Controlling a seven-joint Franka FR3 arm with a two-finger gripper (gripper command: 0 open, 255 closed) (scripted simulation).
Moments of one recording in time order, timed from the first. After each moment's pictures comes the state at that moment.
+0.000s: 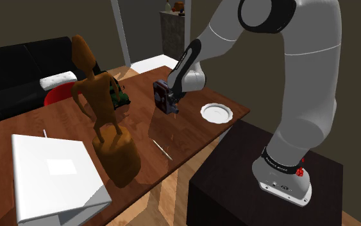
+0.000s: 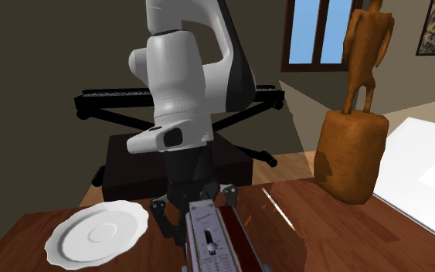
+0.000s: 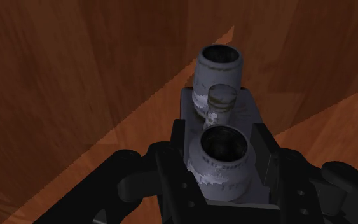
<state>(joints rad) -0.06 0.40 -0.02 -2.28 0.42 3.02 -0.29</state>
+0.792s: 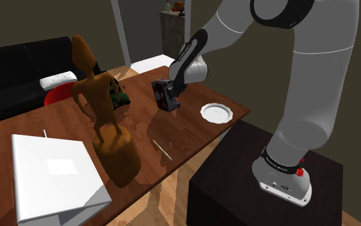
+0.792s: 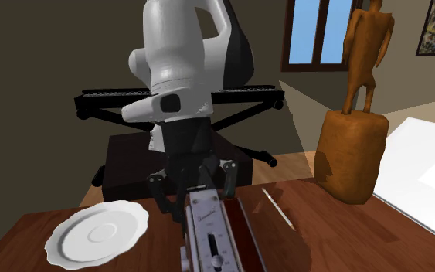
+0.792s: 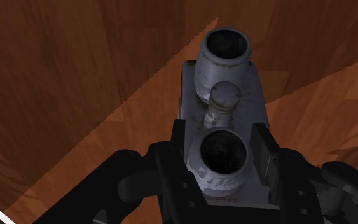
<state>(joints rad) 0.01 0.30 -0.10 -2.30 0.34 2.92 -0.22</state>
